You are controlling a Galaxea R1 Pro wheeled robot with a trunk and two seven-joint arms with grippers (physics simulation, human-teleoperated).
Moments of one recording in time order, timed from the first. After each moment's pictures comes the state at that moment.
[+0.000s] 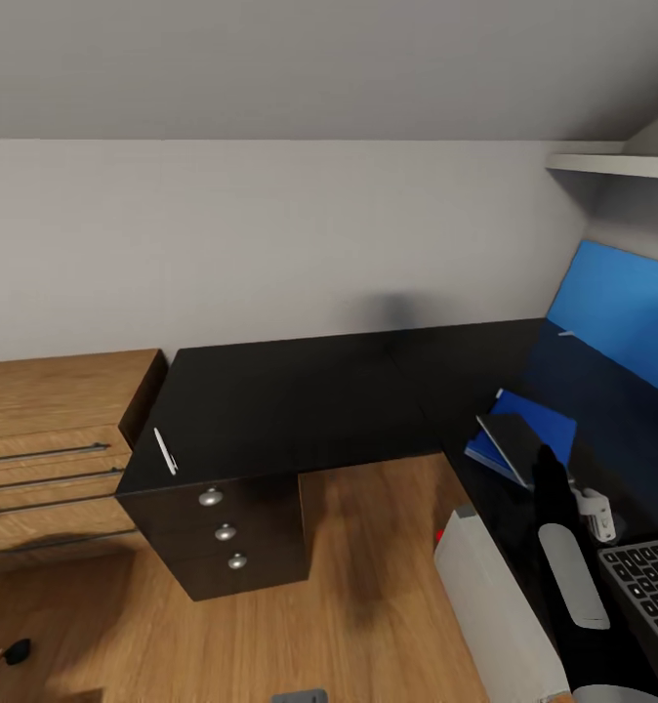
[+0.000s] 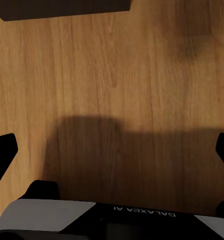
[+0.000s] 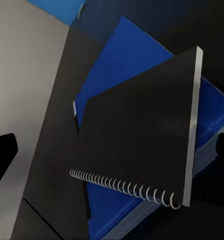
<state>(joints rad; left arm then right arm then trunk) -0.07 -0.17 -0.61 -0.85 0.44 0.10 0.66 -0.42 -0.04 -0.25 -1.29 -1.10 -0.22 -0.35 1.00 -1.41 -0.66</state>
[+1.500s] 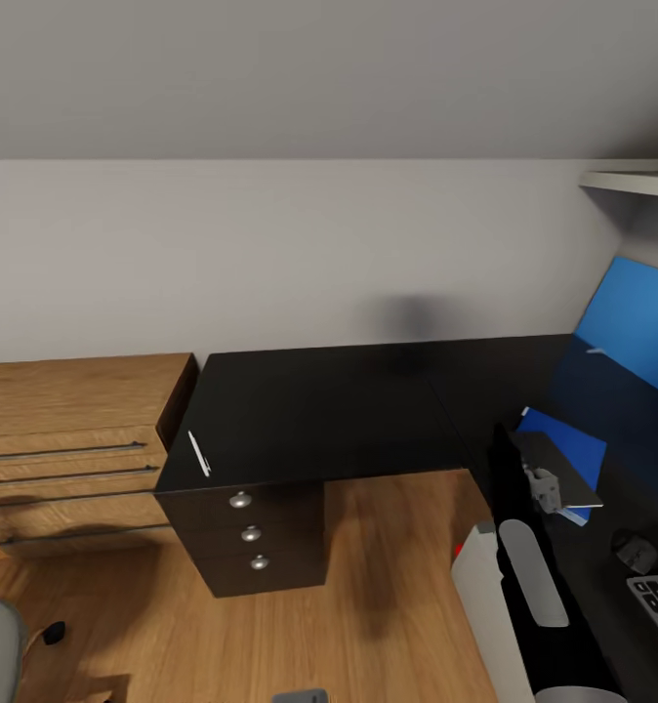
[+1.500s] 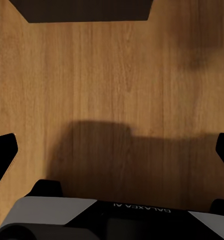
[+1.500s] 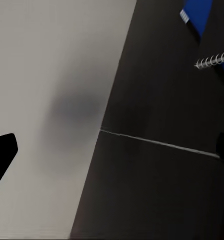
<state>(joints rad) -0.07 -0.17 -0.61 -0.85 0.44 0.10 0.66 -0.42 0.05 -0.15 -1.32 -1.11 -0.22 -0.17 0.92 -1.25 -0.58</state>
